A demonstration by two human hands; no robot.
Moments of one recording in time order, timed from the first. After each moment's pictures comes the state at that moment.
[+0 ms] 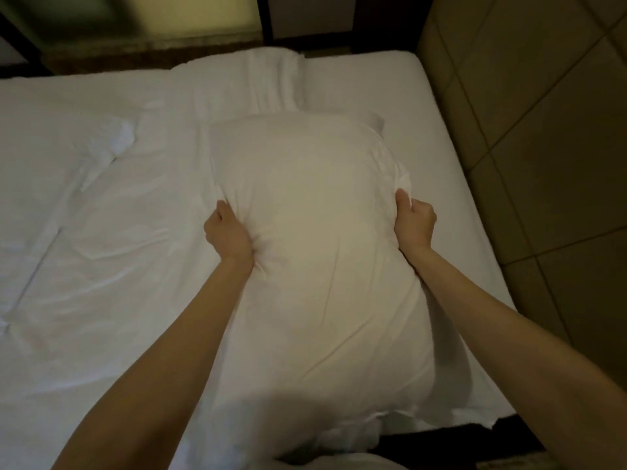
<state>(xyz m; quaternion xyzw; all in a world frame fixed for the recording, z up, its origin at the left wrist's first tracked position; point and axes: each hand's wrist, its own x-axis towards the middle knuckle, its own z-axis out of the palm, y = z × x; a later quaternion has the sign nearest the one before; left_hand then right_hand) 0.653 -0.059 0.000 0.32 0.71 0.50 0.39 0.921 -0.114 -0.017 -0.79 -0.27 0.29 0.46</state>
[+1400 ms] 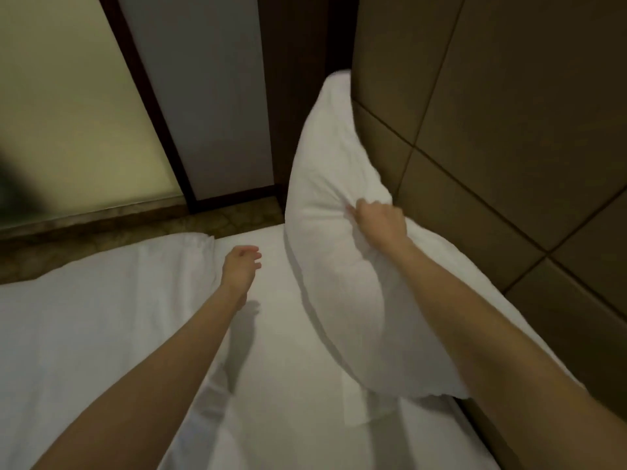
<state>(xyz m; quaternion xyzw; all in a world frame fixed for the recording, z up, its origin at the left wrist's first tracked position) 0.939 0.328 -0.018 0.50 0.57 0.33 0.56 1.192 0.267 0.027 -0.81 -0.58 -0.10 0.08</state>
